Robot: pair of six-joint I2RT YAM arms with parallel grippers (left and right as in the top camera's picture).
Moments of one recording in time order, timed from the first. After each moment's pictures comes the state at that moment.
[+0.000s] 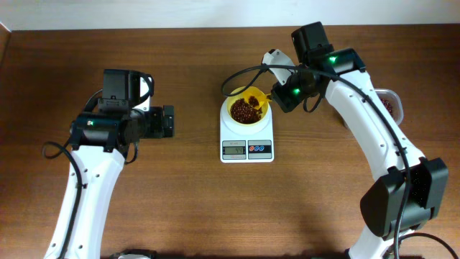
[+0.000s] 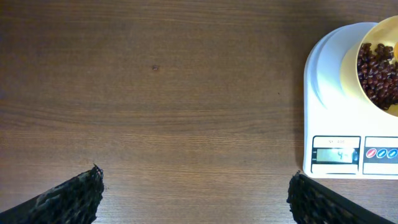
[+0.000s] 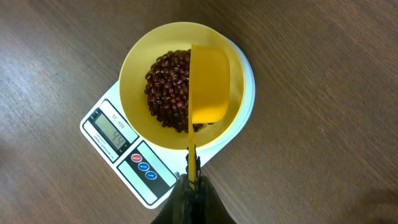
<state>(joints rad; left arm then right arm) -0.07 1.36 1.31 -1.01 -0.05 -0.07 0.31 1.89 1.76 -1.04 -0.31 -0.43</state>
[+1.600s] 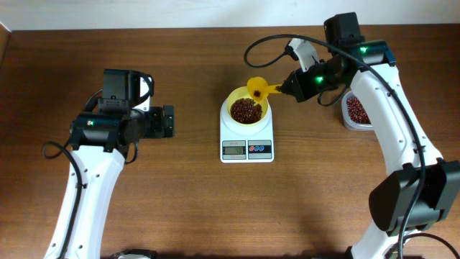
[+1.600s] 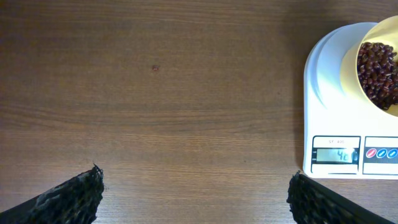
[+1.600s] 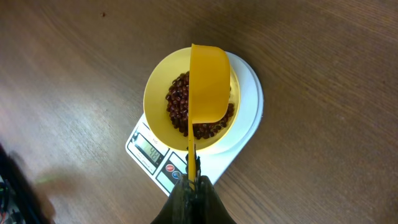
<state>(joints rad) -0.07 1.36 1.31 -1.01 -0.05 -0.07 0.17 1.89 1.80 -1.09 -0.55 -0.30</state>
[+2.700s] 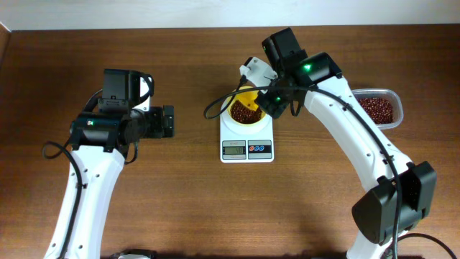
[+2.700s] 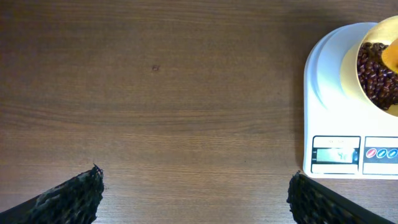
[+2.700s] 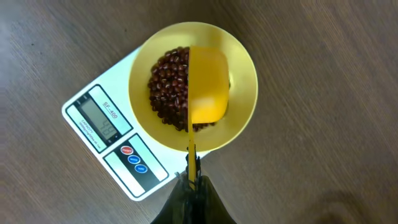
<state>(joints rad) -0.07 1.36 1.31 -1.01 -0.05 -0.07 0.45 1.89 1.80 -1.08 -0.11 -0.49</state>
